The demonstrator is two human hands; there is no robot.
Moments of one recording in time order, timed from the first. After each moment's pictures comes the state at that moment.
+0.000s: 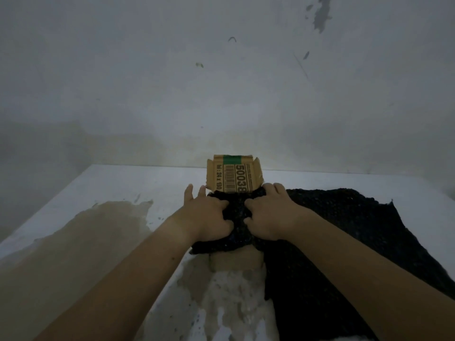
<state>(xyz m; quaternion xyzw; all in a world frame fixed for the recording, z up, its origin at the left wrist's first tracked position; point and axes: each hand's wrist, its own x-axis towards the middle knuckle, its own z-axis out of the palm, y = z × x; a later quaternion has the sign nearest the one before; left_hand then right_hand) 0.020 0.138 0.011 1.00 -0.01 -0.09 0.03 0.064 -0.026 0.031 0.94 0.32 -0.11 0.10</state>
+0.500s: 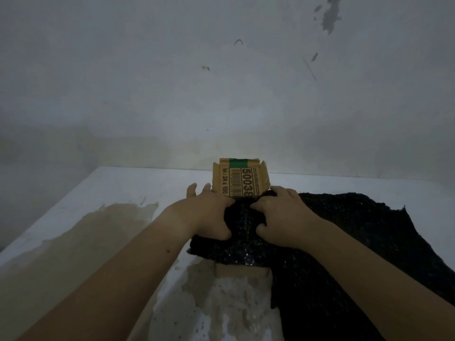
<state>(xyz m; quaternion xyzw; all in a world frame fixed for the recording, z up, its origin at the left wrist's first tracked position) 0.023 0.146 0.036 0.99 -0.03 -0.13 0.03 0.070 -0.038 0.023 0.94 0.35 0.00 0.00</state>
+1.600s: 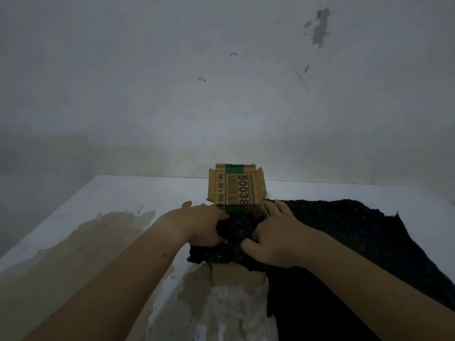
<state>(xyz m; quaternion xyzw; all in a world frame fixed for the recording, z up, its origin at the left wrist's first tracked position) 0.026 0.149 0.033 0.99 -0.05 -0.15 0.02 0.048 -0.043 0.032 0.92 0.36 -0.12 0.06</state>
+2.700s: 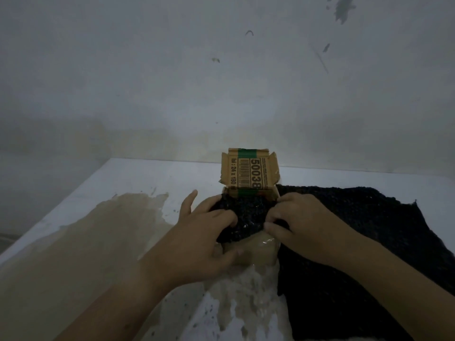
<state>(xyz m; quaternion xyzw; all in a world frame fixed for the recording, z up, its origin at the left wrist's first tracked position) -0.068 0.152 0.011 0.98 -0.12 0.11 0.10 0.035 -0.068 0.021 0.89 0.44 0.06 -0.13</state>
